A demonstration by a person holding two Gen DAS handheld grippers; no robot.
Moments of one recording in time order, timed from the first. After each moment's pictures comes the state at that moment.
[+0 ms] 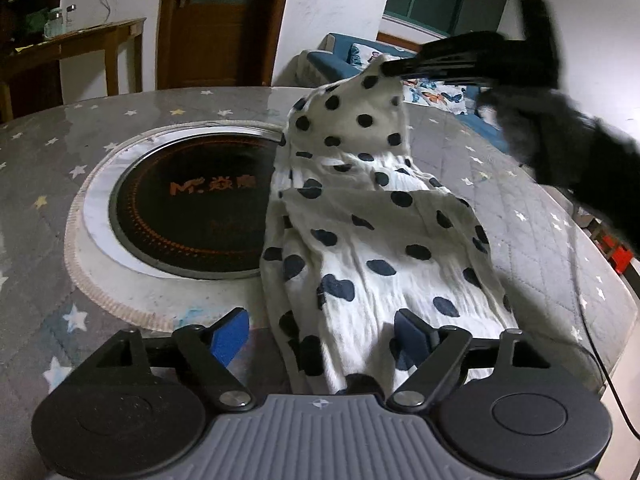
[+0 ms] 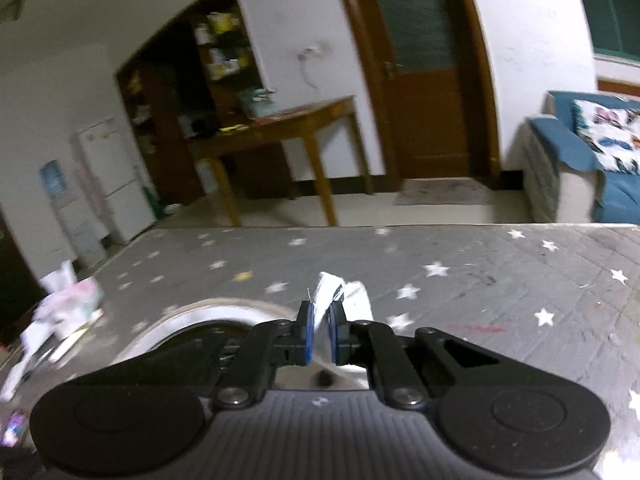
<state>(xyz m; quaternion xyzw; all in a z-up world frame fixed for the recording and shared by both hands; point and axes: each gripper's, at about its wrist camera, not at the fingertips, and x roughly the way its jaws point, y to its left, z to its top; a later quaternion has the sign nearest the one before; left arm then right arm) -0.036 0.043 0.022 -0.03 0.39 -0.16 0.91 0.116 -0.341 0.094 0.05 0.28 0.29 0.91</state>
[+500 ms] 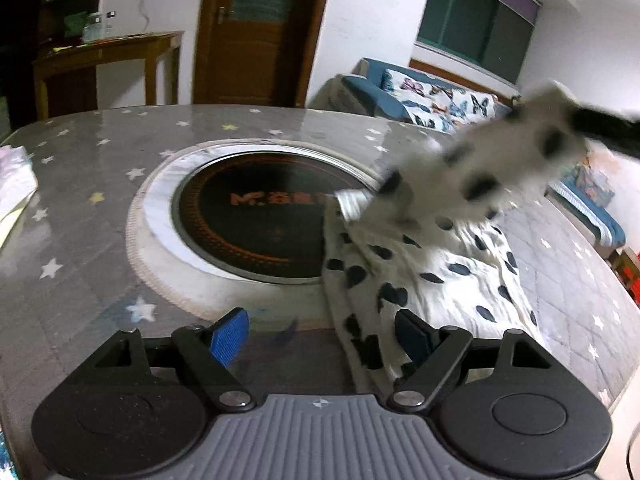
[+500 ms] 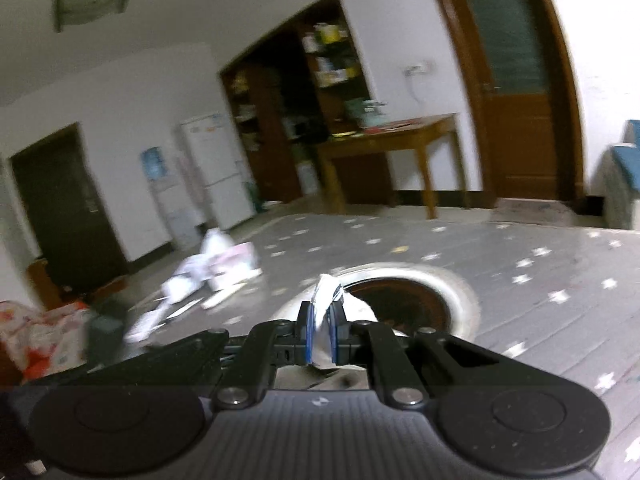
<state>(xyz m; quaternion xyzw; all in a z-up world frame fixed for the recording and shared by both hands) -0.052 0.081 0.030 -0.06 0.36 -0.11 0.93 -0.078 -0.336 0.143 0.04 0.24 0.44 0.86</state>
